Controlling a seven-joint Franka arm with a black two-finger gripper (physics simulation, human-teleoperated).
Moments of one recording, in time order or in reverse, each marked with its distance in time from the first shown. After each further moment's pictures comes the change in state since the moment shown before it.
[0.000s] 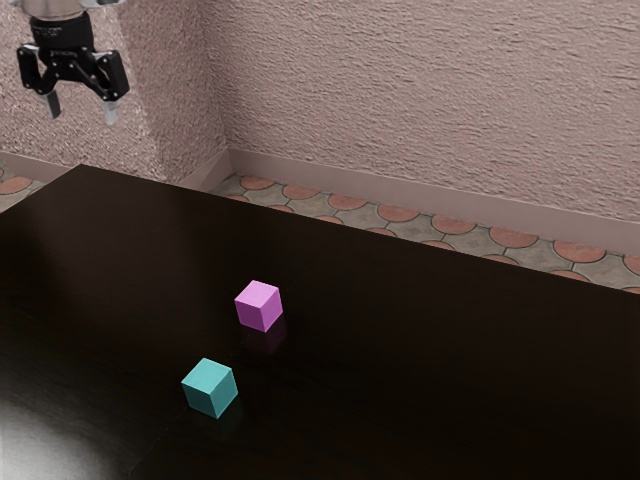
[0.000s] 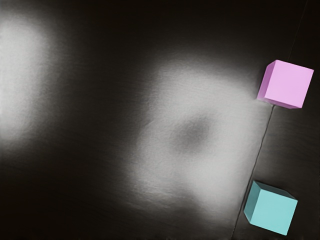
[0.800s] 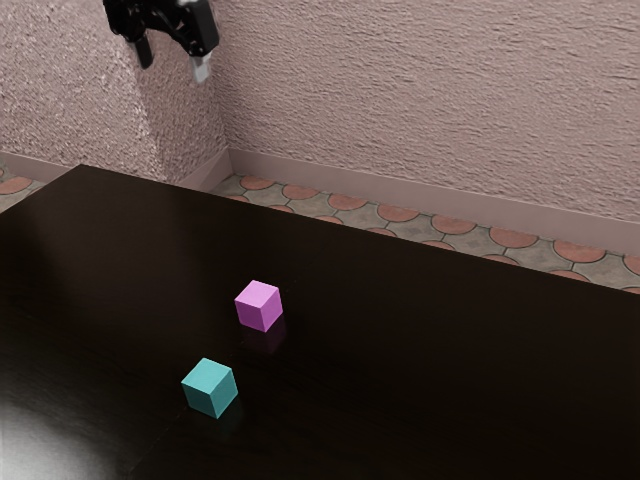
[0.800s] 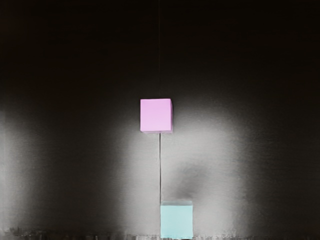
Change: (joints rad) arm -0.083 0.040 -0.264 0.226 0.024 -0.066 -0.031
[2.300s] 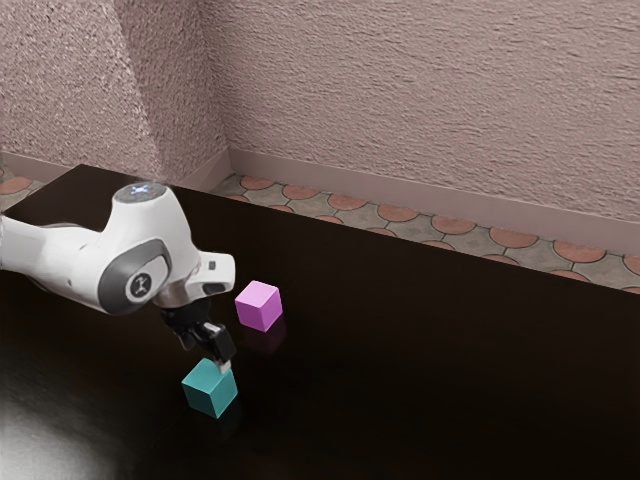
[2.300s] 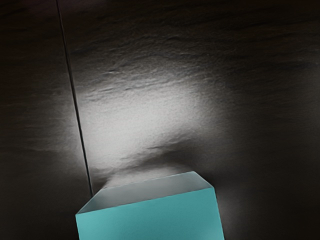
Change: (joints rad) arm 0.016 -0.161 0.066 -1.429 -0.202 1.220 0.278
